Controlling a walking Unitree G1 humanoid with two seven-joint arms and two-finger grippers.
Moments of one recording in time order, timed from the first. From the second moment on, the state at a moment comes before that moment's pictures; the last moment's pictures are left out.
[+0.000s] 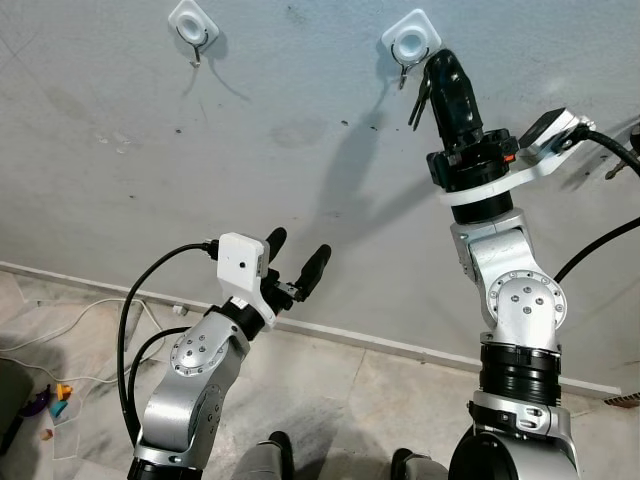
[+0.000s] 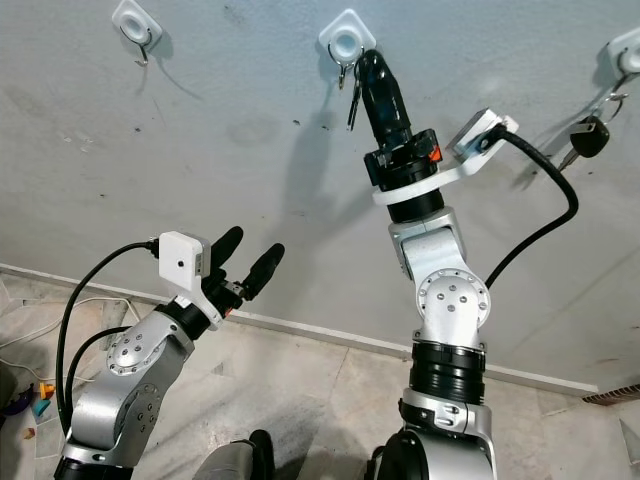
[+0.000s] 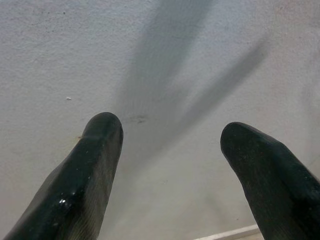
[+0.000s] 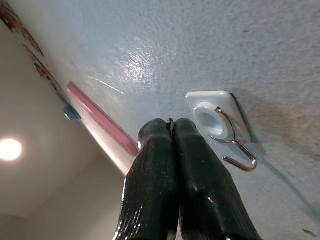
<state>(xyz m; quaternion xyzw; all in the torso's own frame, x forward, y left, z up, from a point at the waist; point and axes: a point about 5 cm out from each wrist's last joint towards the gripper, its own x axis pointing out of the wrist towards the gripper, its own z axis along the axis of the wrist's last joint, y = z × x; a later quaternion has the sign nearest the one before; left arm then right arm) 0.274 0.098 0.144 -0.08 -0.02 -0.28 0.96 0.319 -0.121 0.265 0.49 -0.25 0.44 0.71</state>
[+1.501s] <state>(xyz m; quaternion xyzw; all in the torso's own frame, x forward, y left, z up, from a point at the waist) 0.274 0.097 0.144 -0.08 -0.02 -0.28 0.96 0.337 -0.094 0.250 0.45 -0.21 0.40 0.77</state>
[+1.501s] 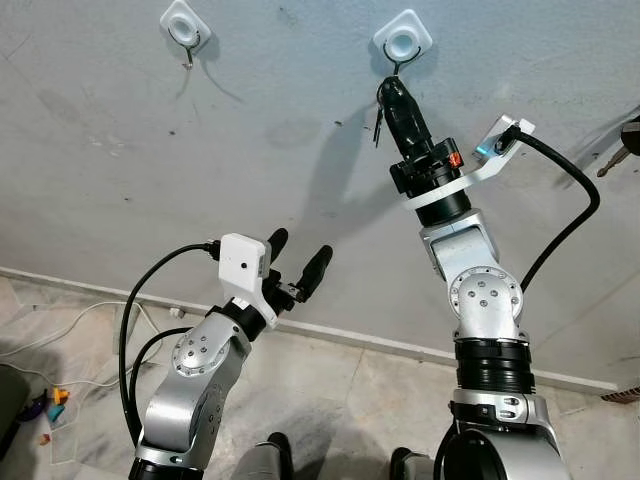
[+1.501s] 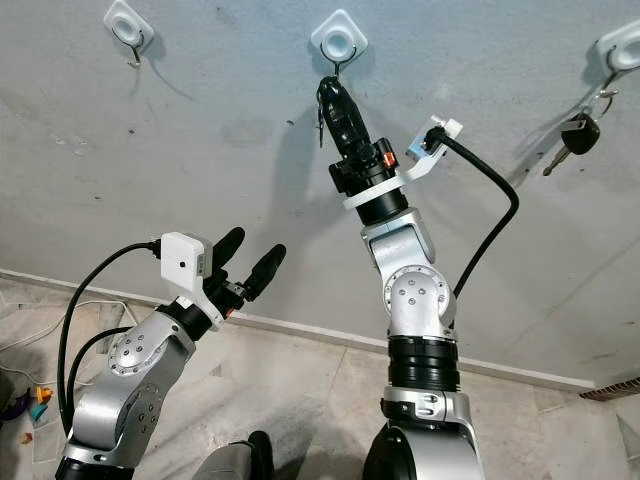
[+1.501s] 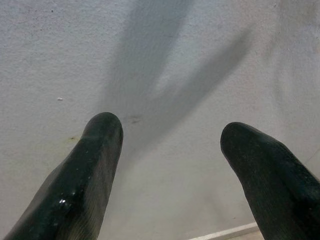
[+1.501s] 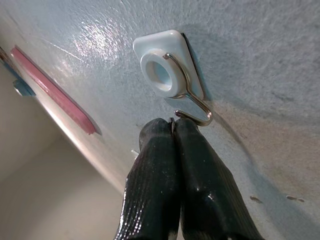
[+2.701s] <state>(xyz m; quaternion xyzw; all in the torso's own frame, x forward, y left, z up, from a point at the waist) 0.273 0.094 0.144 -0.08 -0.02 -0.29 0.95 0.325 -0.111 0.266 0.48 -0.24 0.45 0.72</state>
